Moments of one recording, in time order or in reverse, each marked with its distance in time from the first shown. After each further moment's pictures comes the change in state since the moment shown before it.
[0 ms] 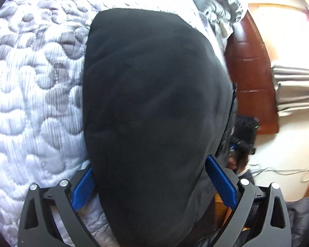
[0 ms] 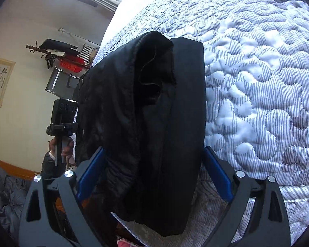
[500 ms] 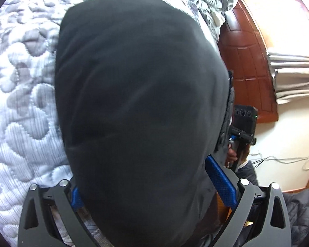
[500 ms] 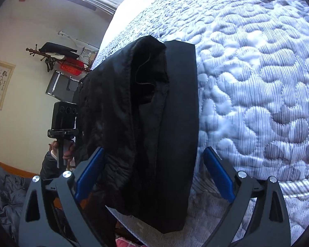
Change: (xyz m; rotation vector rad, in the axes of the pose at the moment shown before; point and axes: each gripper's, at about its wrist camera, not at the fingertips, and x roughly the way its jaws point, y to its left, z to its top) left arm 0.039 -0.026 -0.011 0.082 0.049 0.004; right arm -0.026 -0.021 -0.004 0.018 -0.012 -0.003
